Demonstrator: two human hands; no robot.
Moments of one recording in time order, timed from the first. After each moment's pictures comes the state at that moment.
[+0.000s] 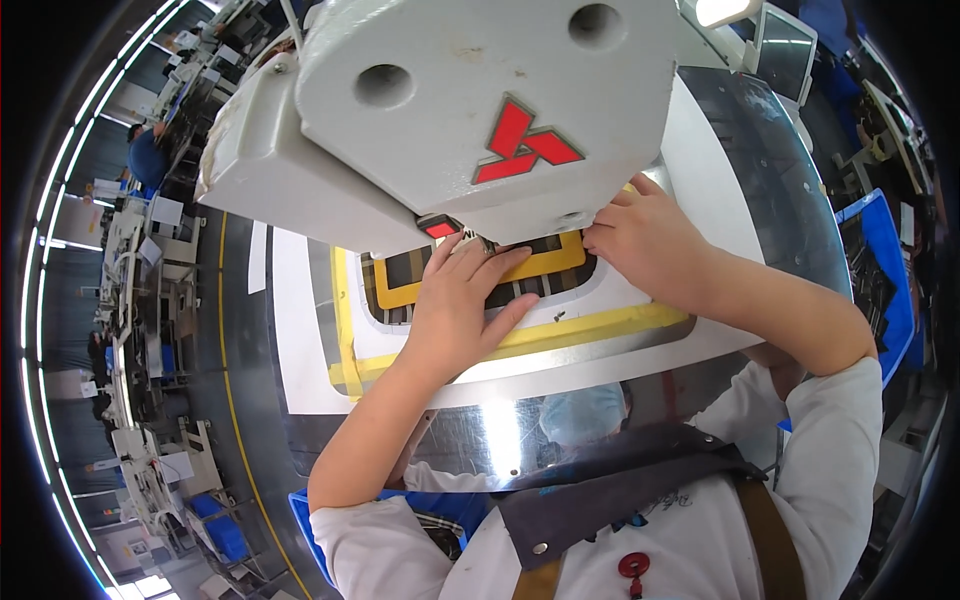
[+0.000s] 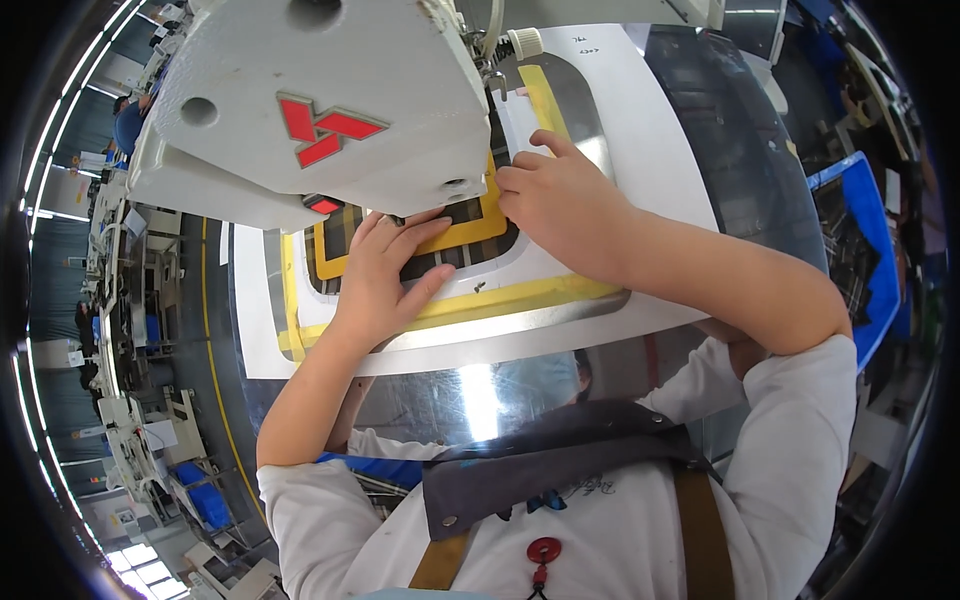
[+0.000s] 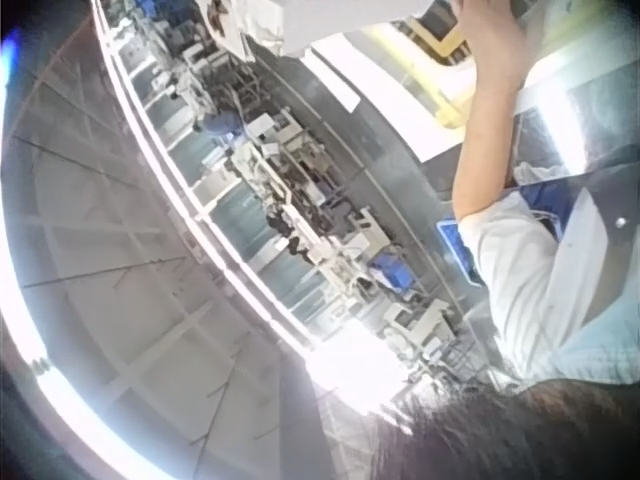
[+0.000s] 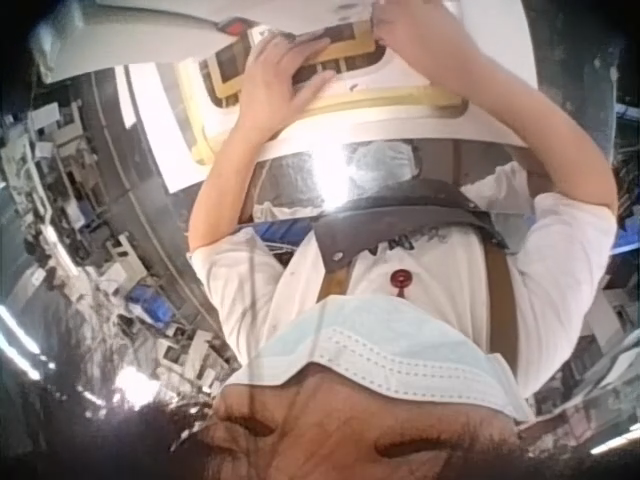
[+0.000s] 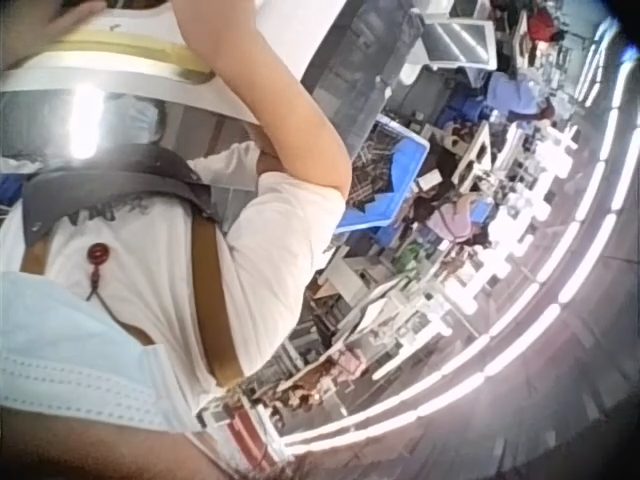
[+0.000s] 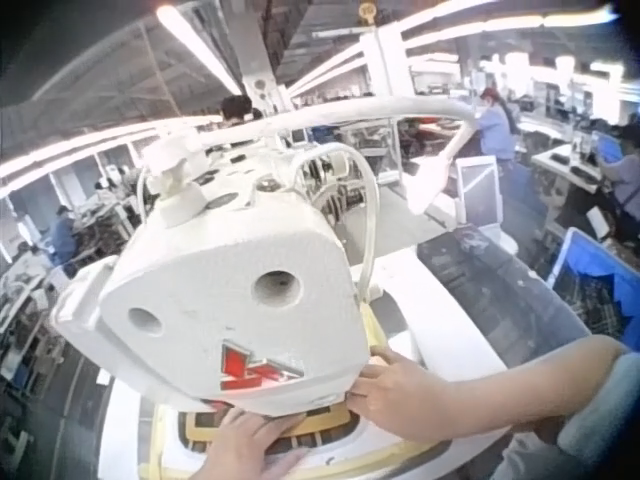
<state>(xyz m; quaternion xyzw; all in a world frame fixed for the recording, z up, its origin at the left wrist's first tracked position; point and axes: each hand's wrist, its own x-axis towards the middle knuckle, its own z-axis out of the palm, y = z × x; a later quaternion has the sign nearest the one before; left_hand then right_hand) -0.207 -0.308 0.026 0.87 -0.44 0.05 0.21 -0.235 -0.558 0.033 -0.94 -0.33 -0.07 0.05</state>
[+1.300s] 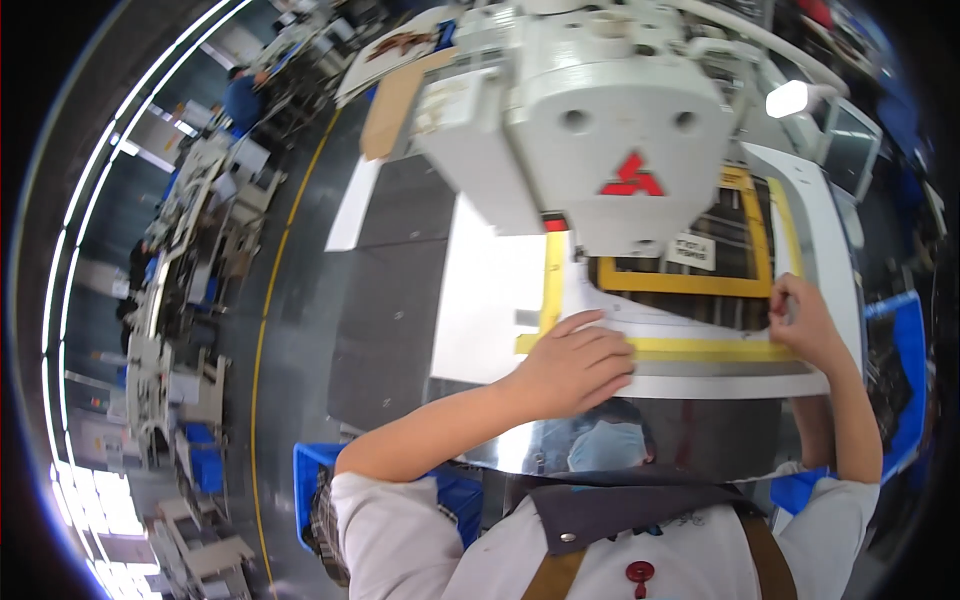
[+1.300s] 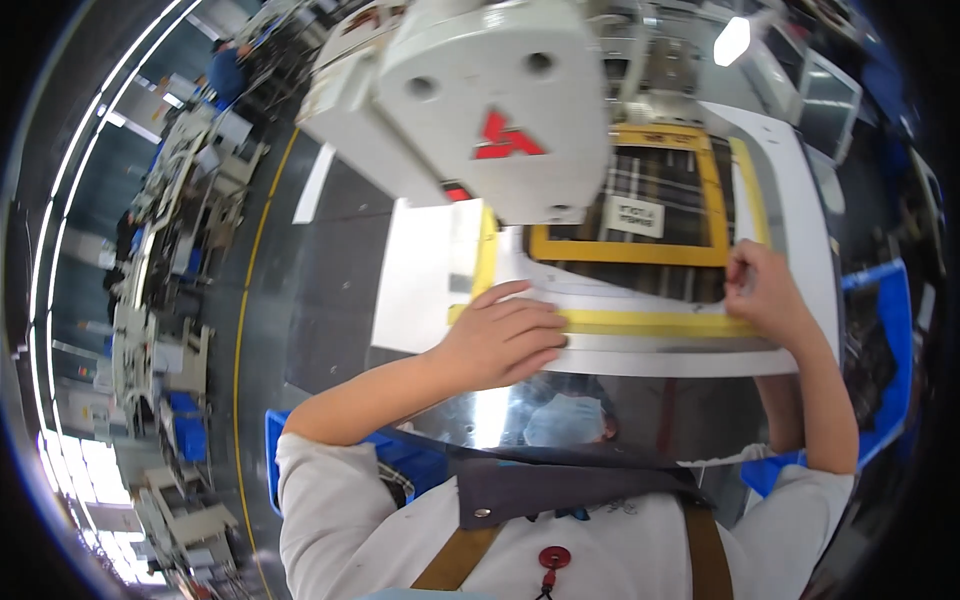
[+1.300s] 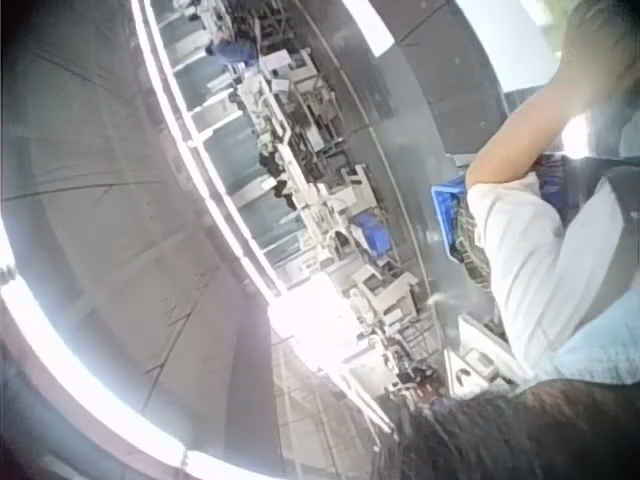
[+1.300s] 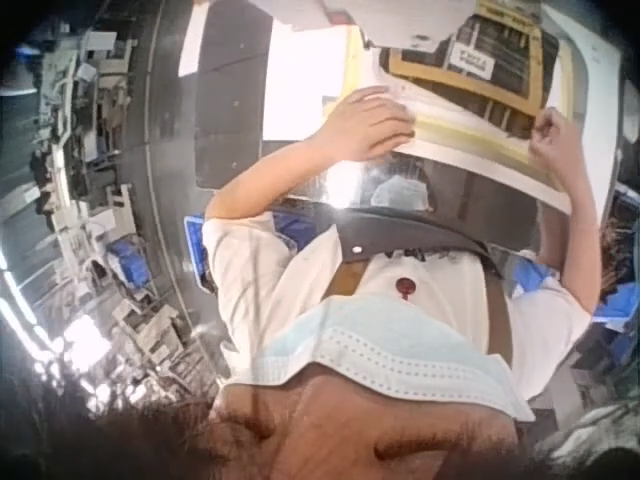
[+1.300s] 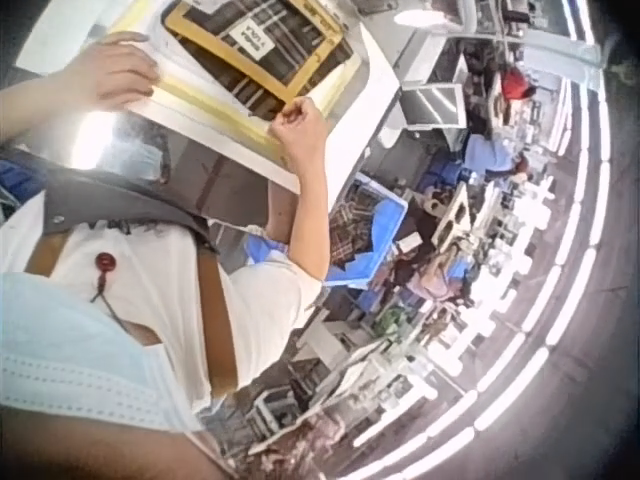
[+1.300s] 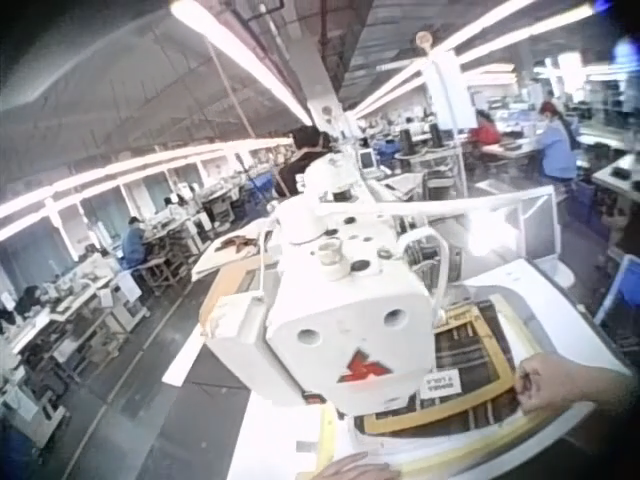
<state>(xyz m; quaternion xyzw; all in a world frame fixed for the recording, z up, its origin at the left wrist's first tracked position) -0.265 -0.319 -0.001 0.79 -0.55 0.10 0.24 -0.299 -0.676 0.025 -0.93 -0.03 0.02 0.38</state>
